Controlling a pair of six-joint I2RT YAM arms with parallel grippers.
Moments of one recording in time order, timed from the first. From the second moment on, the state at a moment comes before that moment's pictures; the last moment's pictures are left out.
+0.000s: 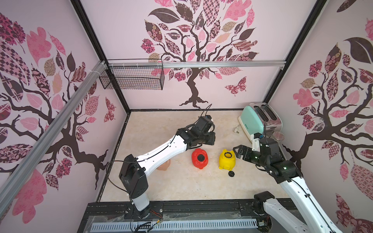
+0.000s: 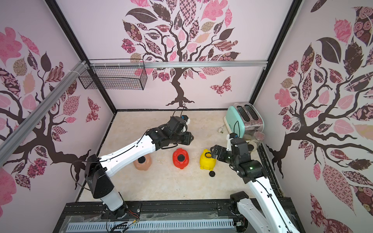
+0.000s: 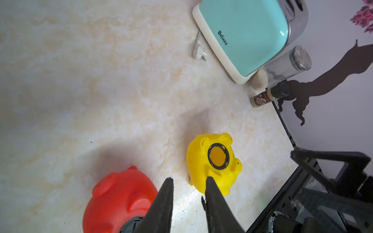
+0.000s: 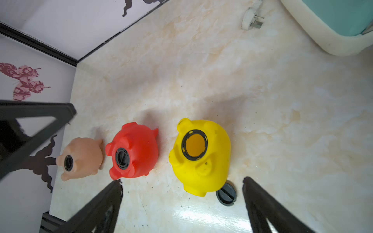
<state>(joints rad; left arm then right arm) -0.84 1.71 1.61 -0.62 0.03 -0.52 0.25 0.75 0.81 -0.78 -0.16 0.55</state>
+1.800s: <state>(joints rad) -0.72 1.71 1.50 -0.50 0.12 -0.44 0.57 1.06 0.58 -0.51 -0.30 0.79</state>
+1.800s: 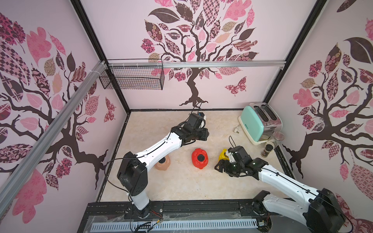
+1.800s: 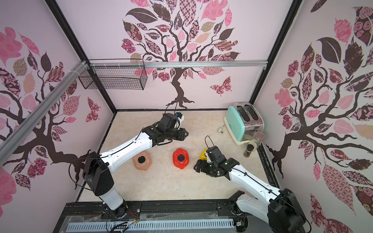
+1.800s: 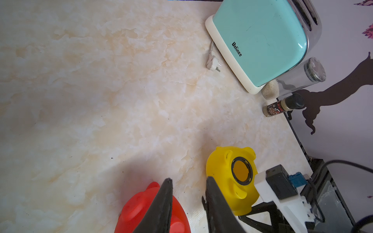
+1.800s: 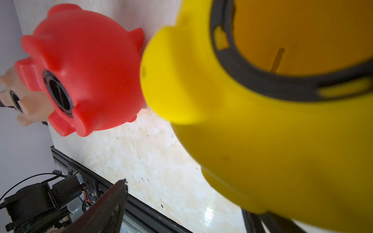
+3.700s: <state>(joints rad) -1.01 1.63 1.39 -0.63 0.18 -0.40 0.28 1.41 1.20 -0.82 -0.02 0.40</state>
